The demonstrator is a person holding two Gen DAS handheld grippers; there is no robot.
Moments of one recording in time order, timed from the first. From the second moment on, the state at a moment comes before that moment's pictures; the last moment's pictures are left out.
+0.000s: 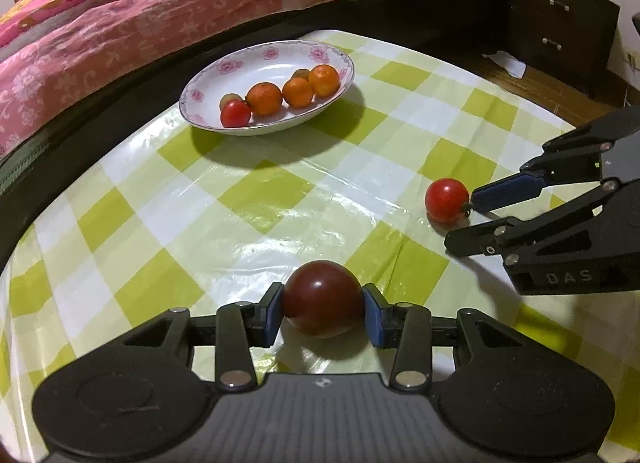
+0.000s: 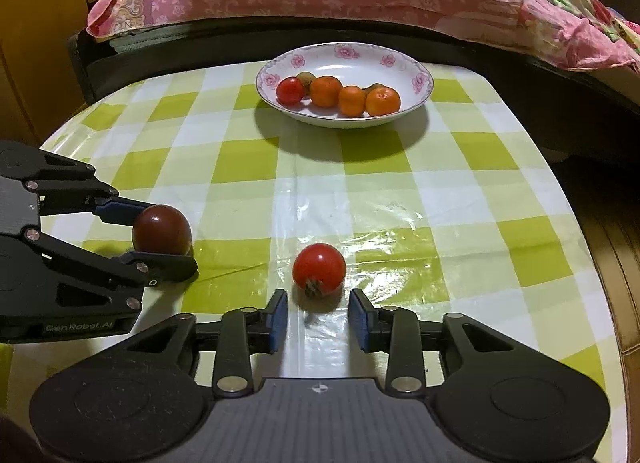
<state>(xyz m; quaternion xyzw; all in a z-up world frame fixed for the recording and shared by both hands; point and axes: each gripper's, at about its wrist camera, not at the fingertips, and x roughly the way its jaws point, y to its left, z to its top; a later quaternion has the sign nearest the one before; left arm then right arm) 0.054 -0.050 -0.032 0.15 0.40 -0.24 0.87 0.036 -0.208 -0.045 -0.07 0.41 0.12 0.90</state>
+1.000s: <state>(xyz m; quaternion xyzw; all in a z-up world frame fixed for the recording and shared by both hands) 0.075 -0.050 -0.012 0.10 0.39 -0.23 0.89 0.044 -0.204 -0.027 -0.03 0.39 0.13 0.91</state>
